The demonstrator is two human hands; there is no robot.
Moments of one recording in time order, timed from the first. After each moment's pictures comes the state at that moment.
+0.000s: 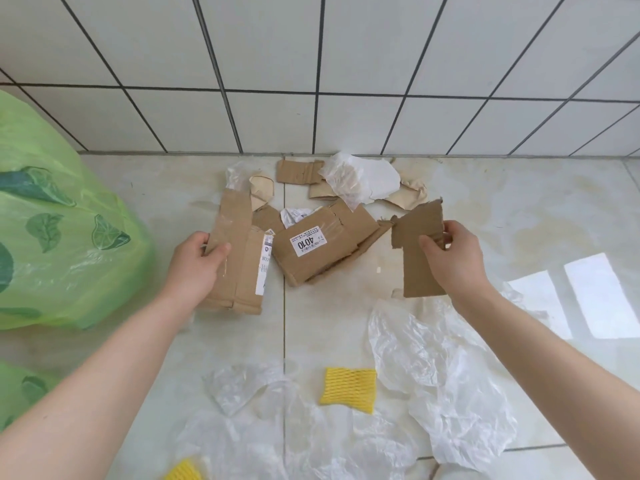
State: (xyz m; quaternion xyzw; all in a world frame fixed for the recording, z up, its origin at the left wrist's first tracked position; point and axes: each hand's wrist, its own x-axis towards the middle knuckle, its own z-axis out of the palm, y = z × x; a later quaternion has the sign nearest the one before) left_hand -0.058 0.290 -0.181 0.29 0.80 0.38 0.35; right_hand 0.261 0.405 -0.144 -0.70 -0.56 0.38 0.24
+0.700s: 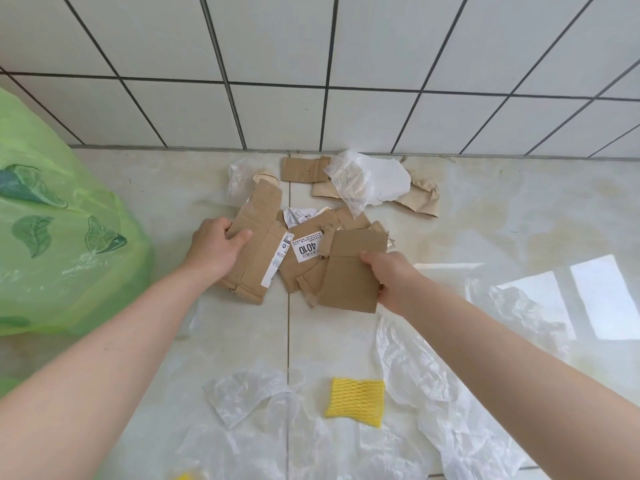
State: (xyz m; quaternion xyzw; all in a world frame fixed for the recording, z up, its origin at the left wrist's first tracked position) left_hand -0.070 0.336 -0.201 0.38 0.84 0.23 0.31; right_hand 0.178 0.399 -0.181 -0.68 -0.28 0.66 0.15
